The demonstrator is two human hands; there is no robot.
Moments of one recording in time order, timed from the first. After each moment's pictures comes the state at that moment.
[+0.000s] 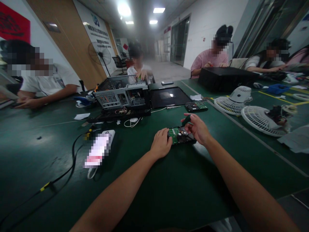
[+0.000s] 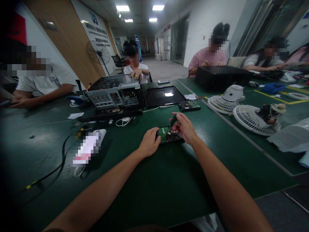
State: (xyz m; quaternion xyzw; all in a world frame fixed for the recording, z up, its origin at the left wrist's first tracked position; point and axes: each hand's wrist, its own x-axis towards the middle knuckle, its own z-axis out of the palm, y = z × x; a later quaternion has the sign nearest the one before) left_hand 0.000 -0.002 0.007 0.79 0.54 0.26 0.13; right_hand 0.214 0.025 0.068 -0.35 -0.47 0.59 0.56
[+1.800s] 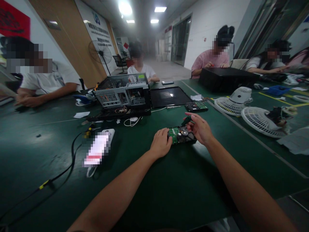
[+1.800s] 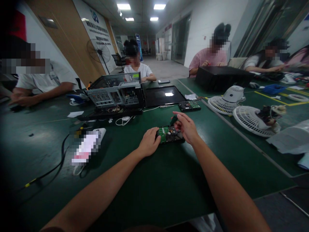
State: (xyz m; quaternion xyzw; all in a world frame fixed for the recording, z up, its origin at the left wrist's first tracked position) left_hand 0.000 -0.003 0.007 0.80 0.53 0.27 0.12; right_hand 0.217 0.025 0.073 -0.35 -0.46 0.58 0.58
